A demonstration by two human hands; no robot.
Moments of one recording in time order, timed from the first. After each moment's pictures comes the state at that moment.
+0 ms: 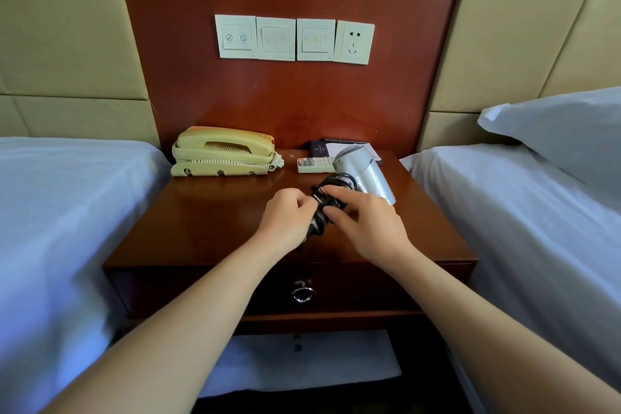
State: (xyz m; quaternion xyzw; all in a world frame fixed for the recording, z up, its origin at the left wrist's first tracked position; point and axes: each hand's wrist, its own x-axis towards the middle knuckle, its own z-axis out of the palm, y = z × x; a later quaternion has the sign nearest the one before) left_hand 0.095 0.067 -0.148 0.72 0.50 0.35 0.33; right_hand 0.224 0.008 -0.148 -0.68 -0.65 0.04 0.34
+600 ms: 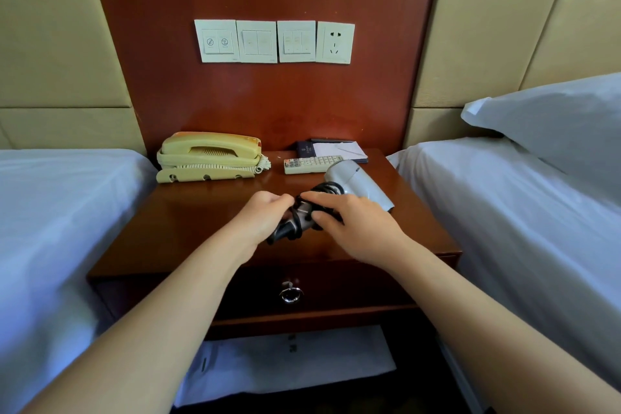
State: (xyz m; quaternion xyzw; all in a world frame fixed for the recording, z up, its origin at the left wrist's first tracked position) left_hand 0.087 0.078 -0.144 0.66 0.48 0.32 0.48; right_hand 0.226 -0.006 -0.133 -0.66 -0.70 0.05 0.24
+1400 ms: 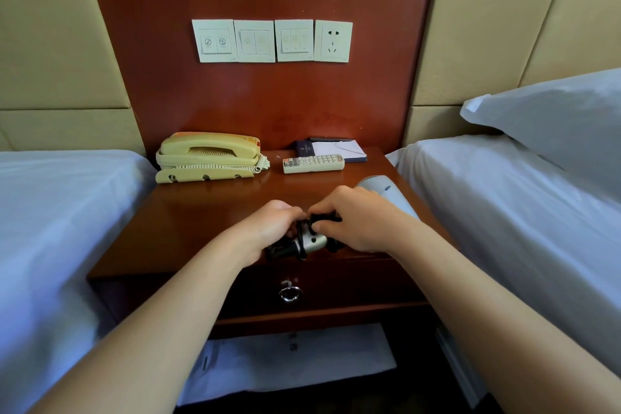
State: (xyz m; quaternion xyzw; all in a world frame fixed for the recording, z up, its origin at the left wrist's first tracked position) left_hand 0.093 0.070 -0.145 0.69 0.48 0.23 0.49; right_hand 0.228 -0.006 -0.111 -0.67 -0.73 0.08 0.14
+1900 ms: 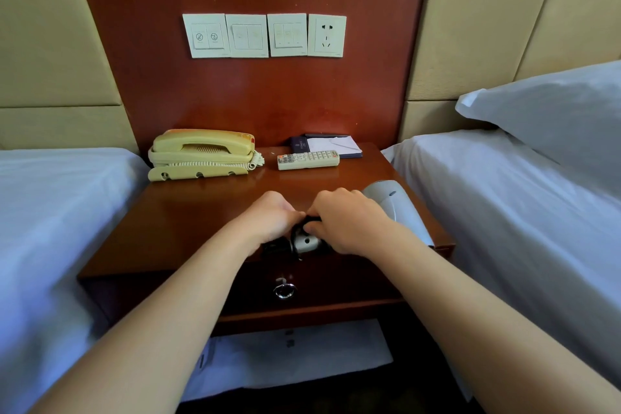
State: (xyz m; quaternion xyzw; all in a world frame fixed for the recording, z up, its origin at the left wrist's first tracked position) left_hand 0.101 0.068 -0.137 0.76 0.51 0.17 0.38; right_hand 0.214 -0.005 -0.113 -0.71 -0.70 0.01 0.06
